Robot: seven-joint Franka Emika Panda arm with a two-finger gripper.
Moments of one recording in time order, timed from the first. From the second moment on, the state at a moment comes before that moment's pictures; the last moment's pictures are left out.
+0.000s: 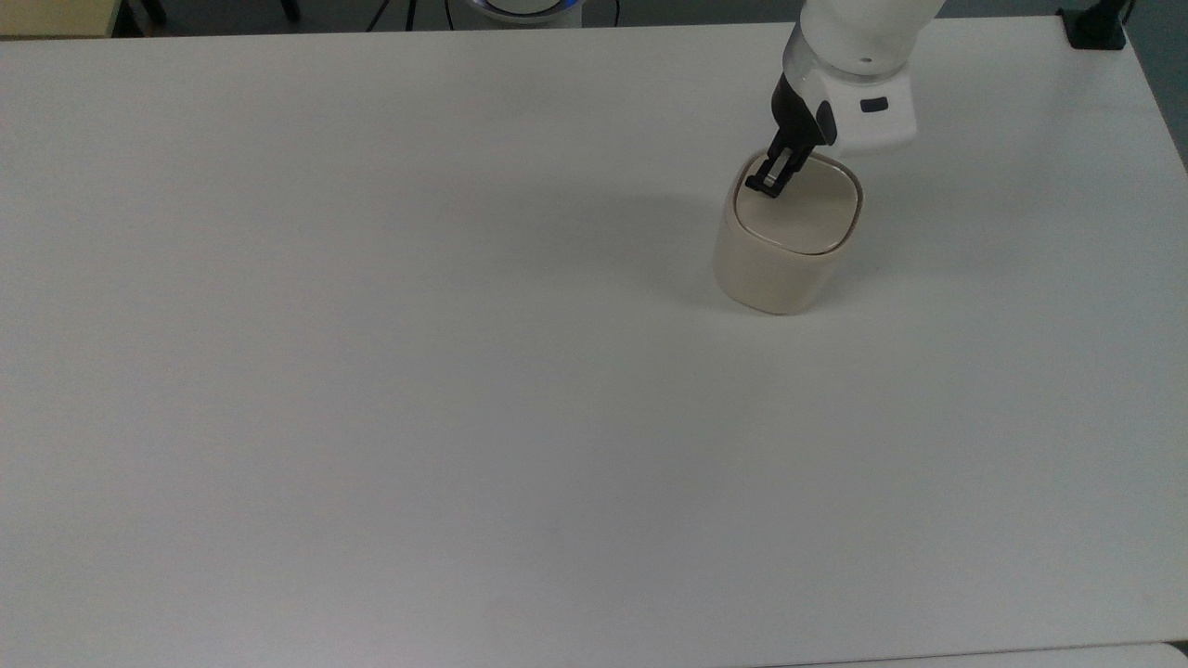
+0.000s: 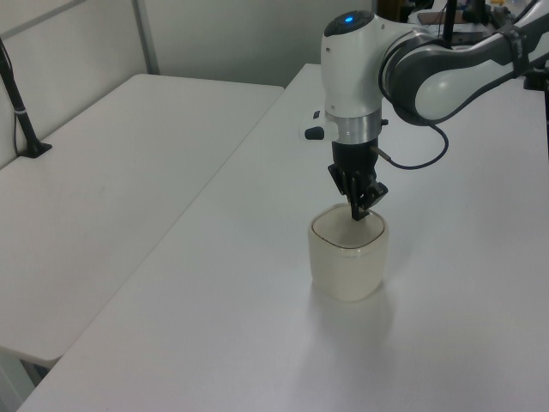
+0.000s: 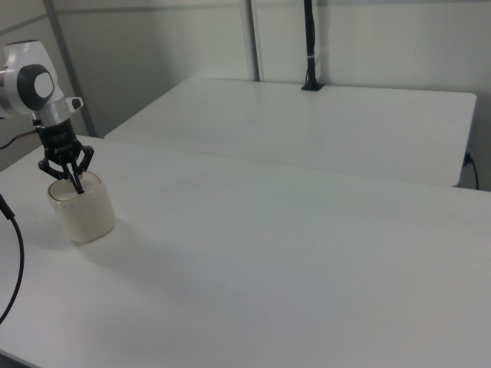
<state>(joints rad) 0.46 0.33 0.05 -1.58 -0.07 1.84 -0.51</state>
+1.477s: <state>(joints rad) -0.09 0.04 0.02 -1.49 -0.07 1.50 -0.23</state>
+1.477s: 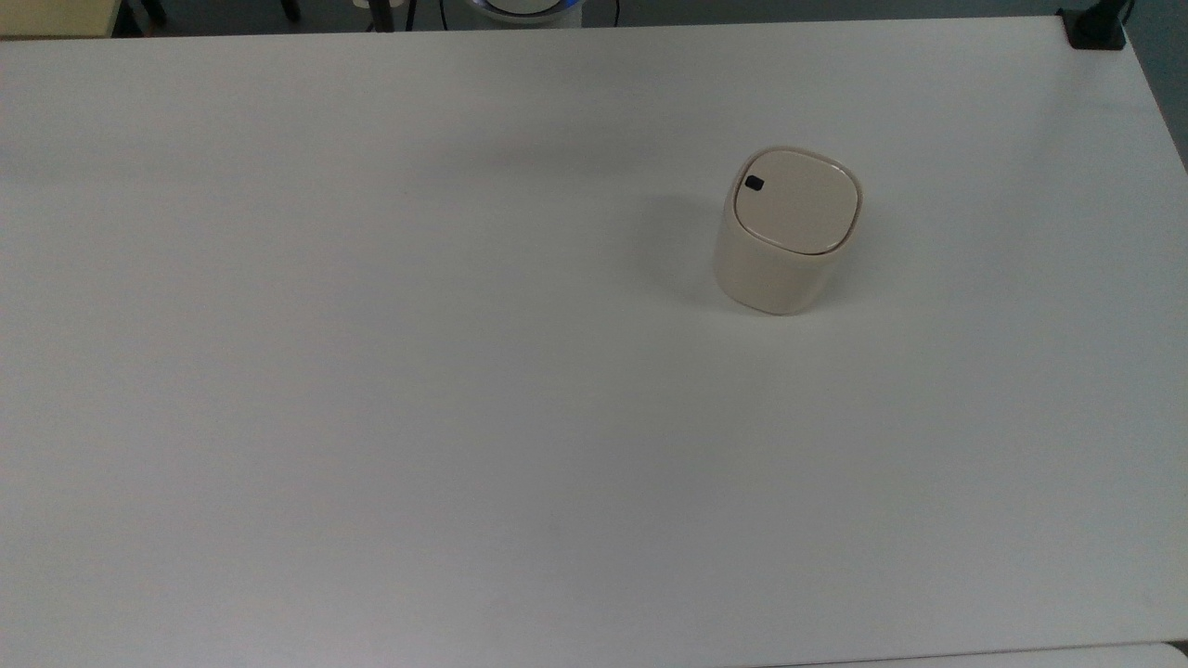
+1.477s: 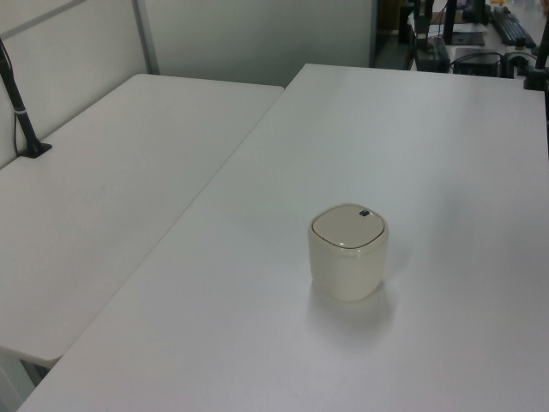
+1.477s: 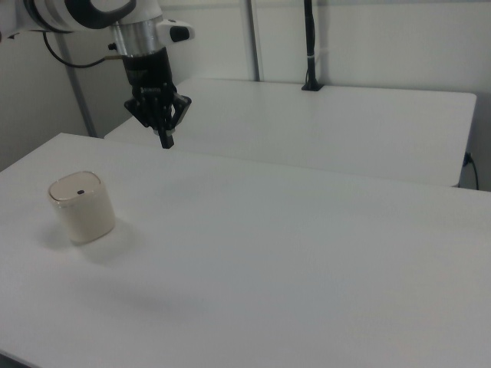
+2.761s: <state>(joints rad) -0.04 0.04 0.01 -1.50 -0.04 1.53 -0.11</state>
